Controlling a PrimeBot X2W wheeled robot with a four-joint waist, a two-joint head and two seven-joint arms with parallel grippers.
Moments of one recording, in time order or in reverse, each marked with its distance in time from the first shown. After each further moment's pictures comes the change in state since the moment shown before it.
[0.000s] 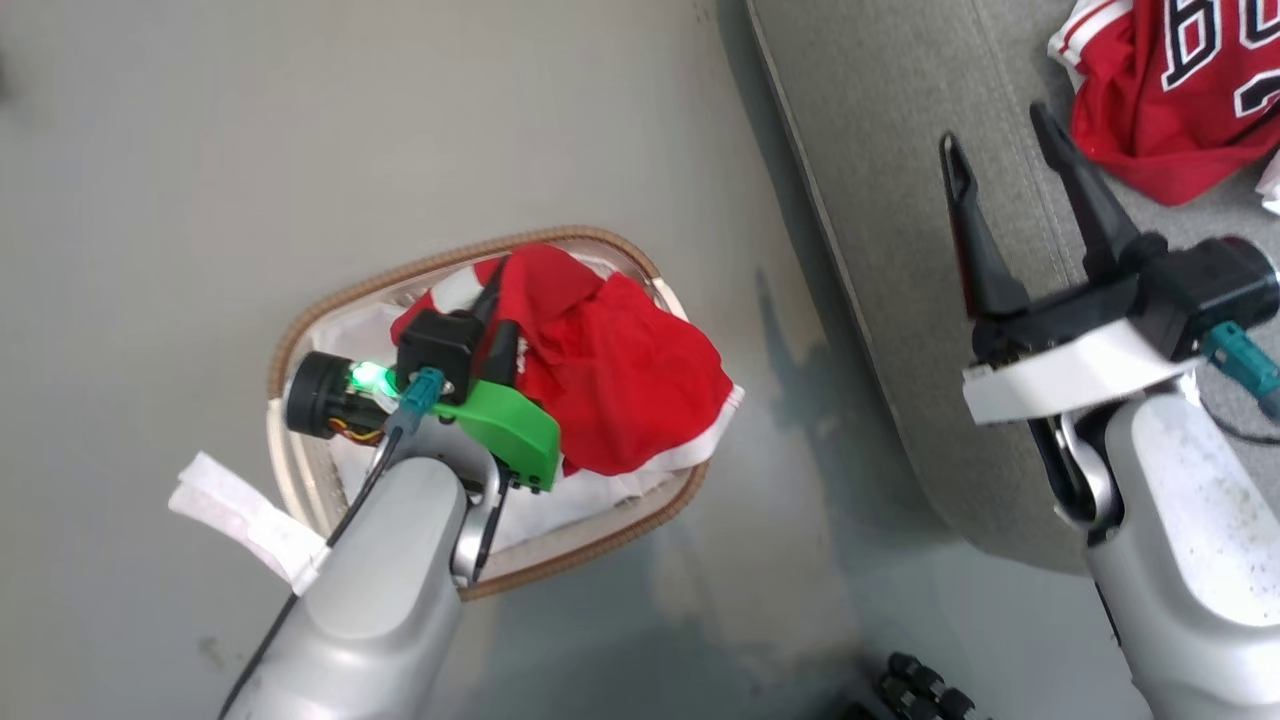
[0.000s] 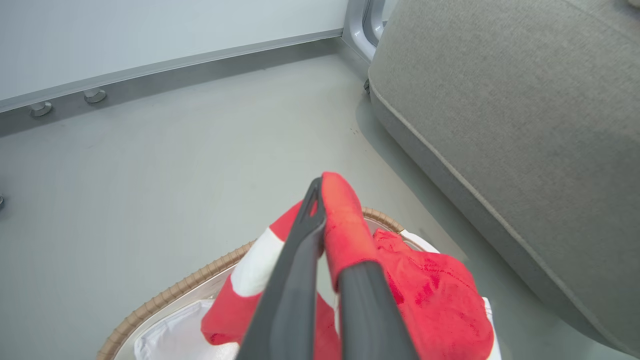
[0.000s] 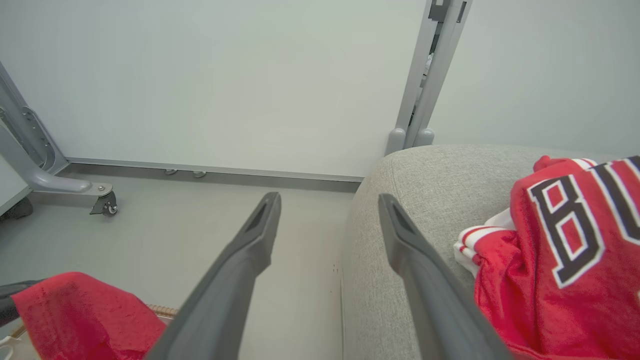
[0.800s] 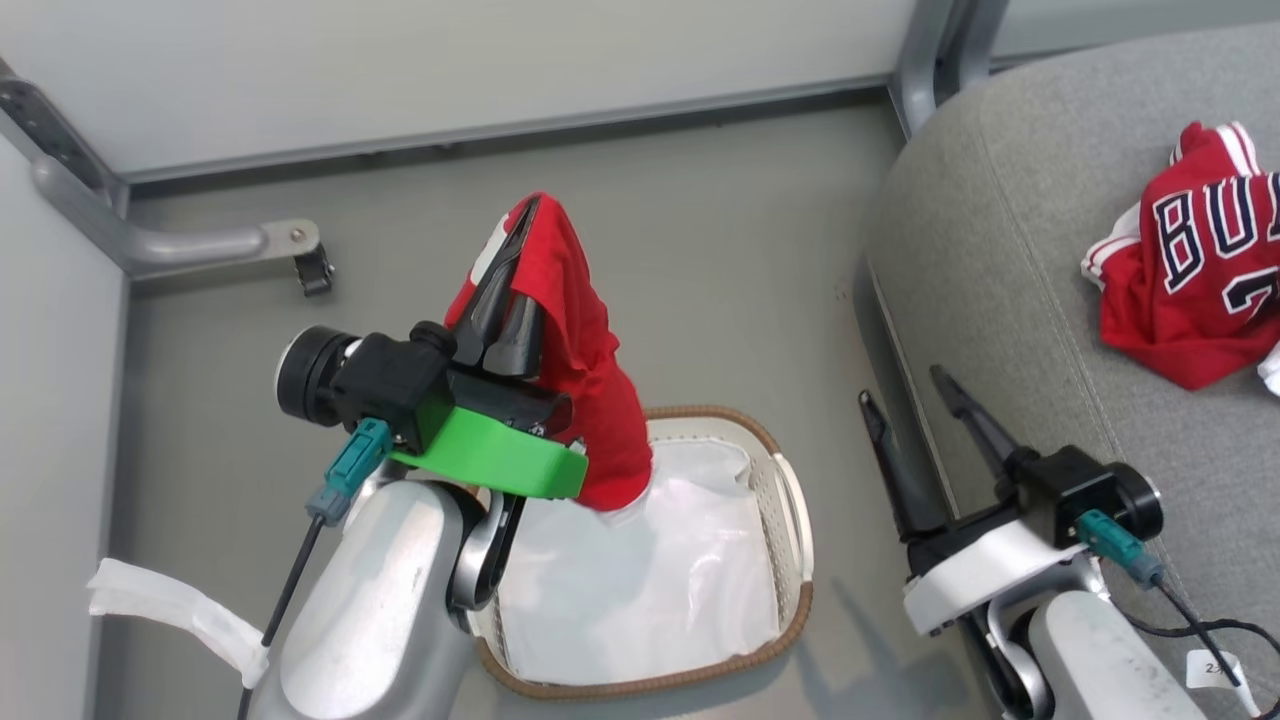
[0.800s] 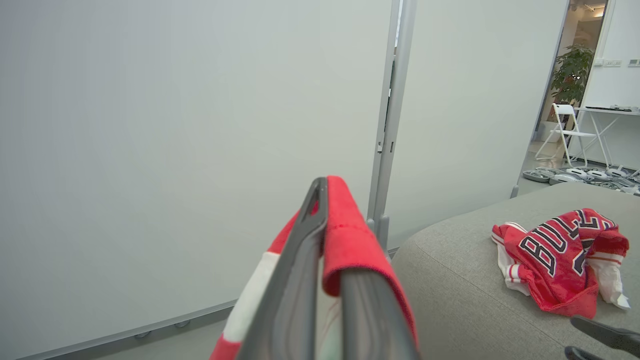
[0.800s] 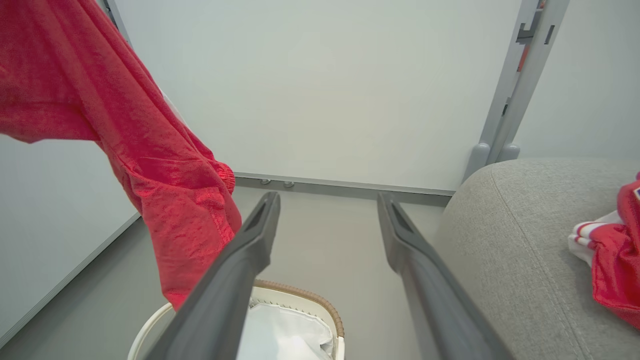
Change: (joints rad) left arm 0.182 -0.037 0.151 -0.489 0.055 -0.130 0.000; right arm 0.284 0.054 0.069 0.081 -0.018 0.000 0.000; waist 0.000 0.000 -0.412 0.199
